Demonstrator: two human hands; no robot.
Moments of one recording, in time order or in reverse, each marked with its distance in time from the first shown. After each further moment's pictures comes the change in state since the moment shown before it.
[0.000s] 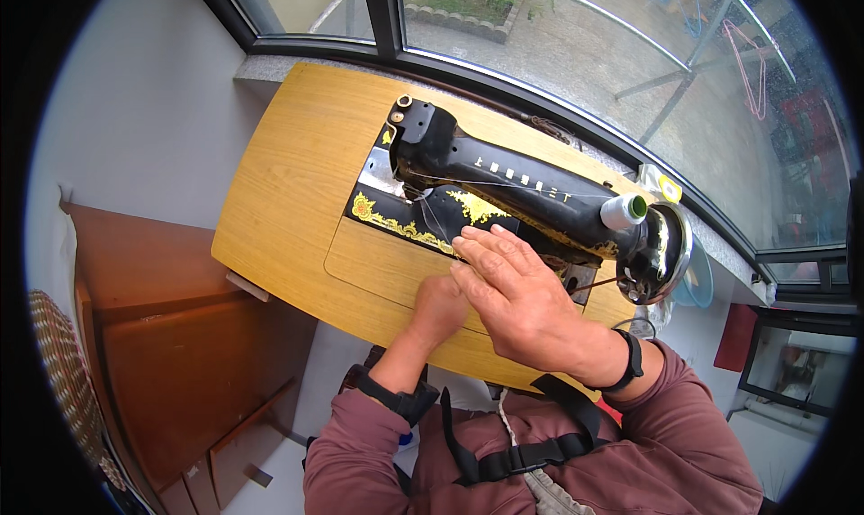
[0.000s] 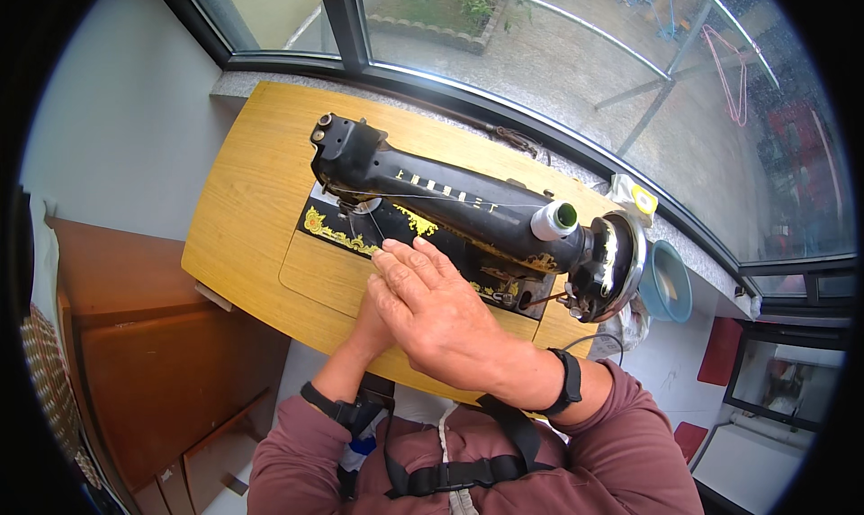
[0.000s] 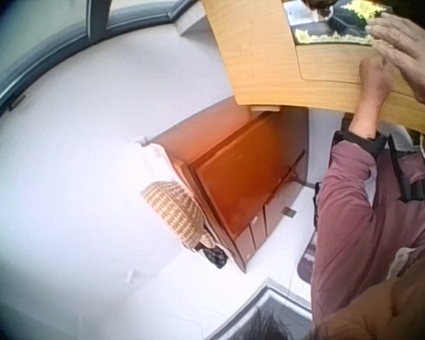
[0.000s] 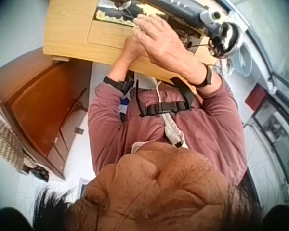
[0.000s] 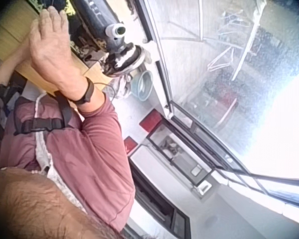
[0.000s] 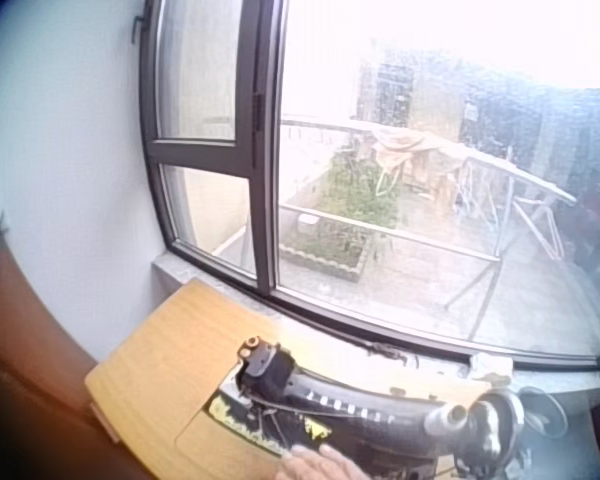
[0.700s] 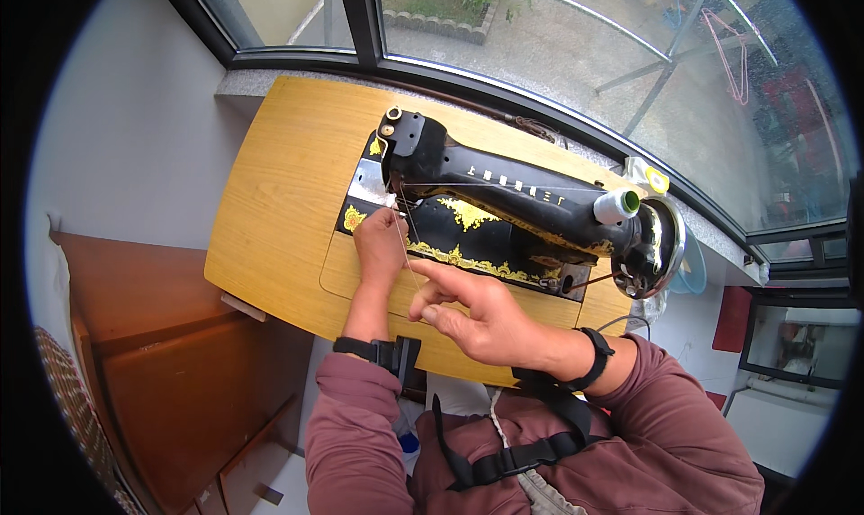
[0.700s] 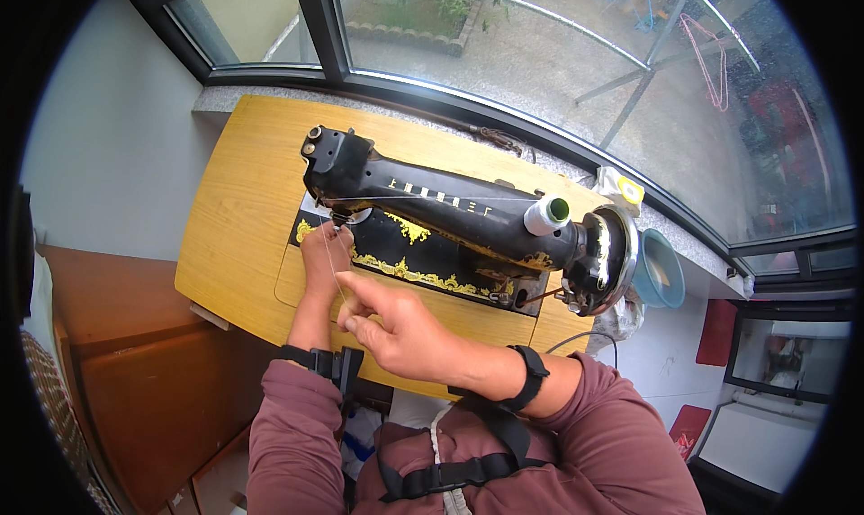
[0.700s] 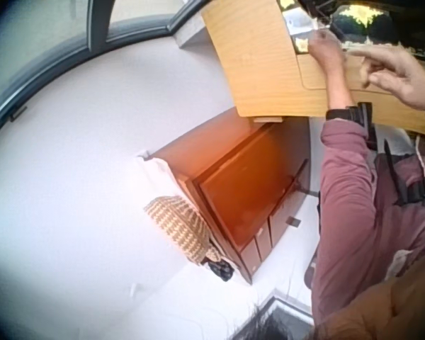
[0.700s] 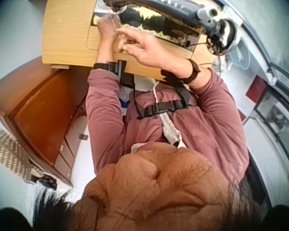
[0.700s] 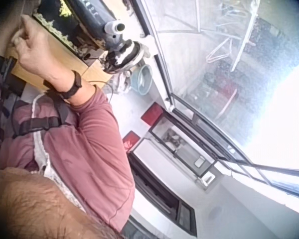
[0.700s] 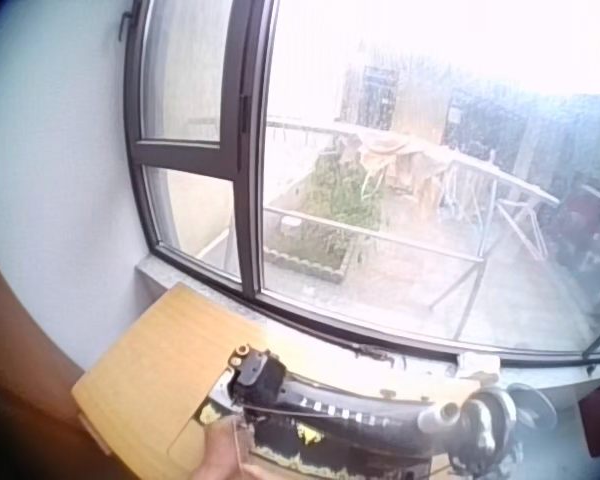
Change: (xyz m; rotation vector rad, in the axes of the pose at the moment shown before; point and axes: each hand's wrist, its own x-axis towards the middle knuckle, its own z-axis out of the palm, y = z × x) left_hand 0.084 -0.042 -0.065 -0.053 0.362 -0.411; right_hand 0.009 -0.016 0.045 1.069 -0.024 0.532
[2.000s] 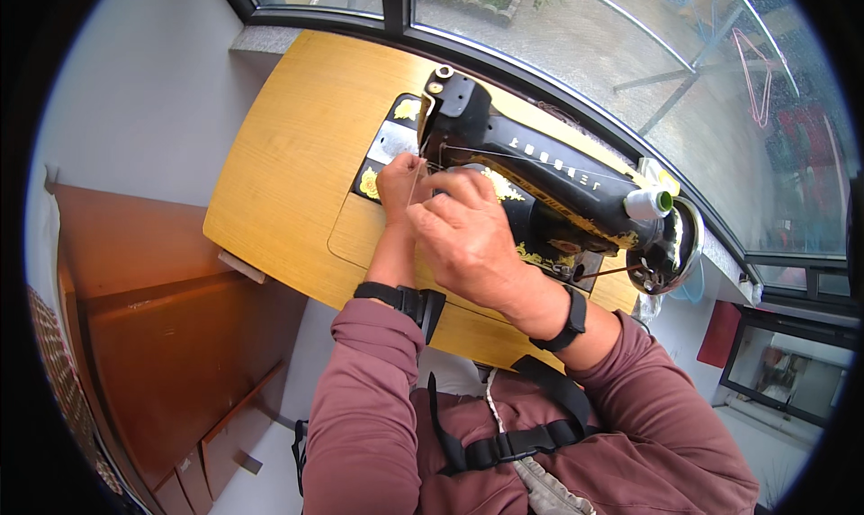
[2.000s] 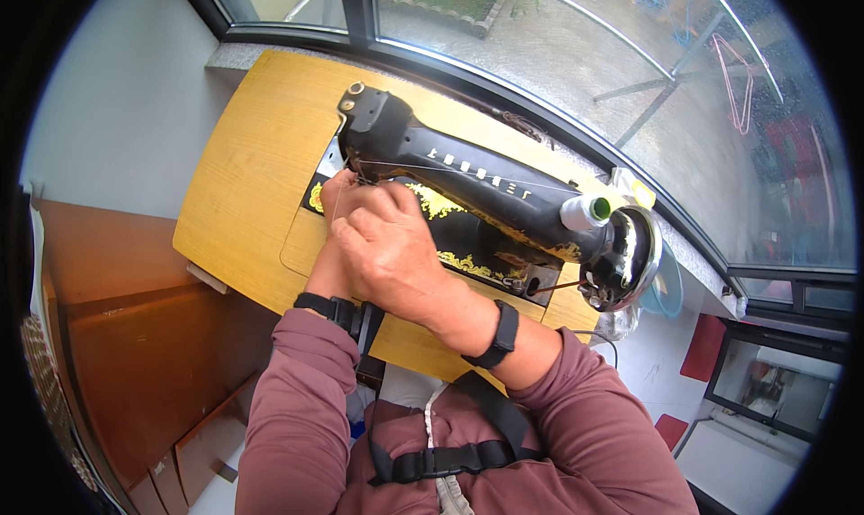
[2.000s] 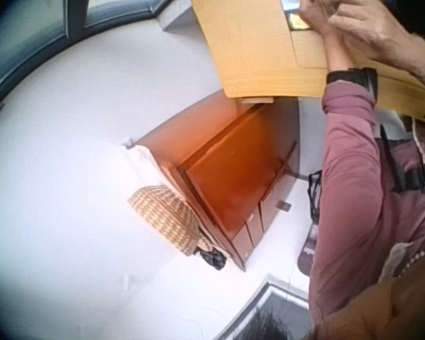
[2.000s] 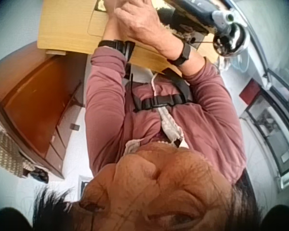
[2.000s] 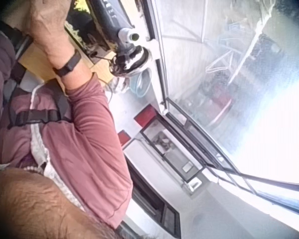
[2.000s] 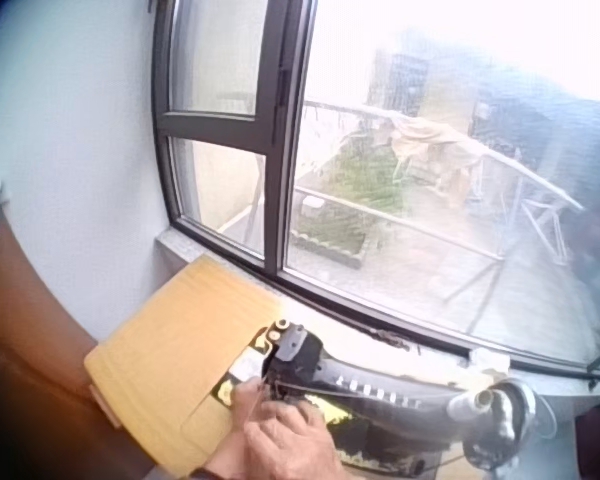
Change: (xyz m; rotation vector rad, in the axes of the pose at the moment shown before) left_hand 0.050 -0.040 0.036 -0.265 0.133 0.196; right_hand 0.068 0.018 0.003 -0.985 0.284 -0.771
